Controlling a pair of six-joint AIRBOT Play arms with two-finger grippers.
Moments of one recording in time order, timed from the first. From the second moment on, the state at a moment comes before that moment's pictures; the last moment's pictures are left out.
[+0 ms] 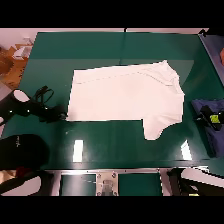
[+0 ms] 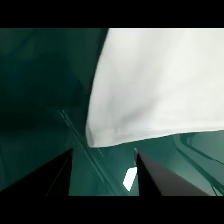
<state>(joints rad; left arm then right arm) 0.13 -1.27 0.80 1.06 -1.06 -1.44 -0.80 -1.31 0.90 -1.14 1.19 1.41</state>
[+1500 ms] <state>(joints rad) 0.22 -1.60 0.93 0.72 -1.13 -0.94 -0.80 -1.54 0.90 -0.93 1.32 1.21</state>
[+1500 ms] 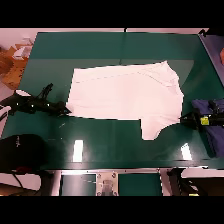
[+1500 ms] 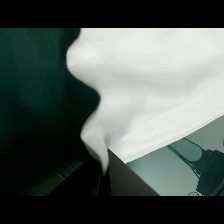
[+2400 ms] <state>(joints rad) 0.22 -1.47 1.05 0.68 -1.24 -0.97 -0.69 -1.49 1.03 -0.74 1.27 1.13</state>
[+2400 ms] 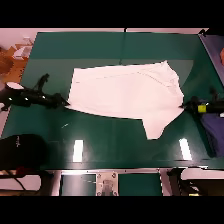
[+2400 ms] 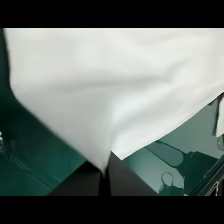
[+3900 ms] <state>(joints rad) 0.22 -1.01 1.48 0.82 -1.14 -1.16 -0.48 -0.91 1.21 -0.50 0.85 1.15</state>
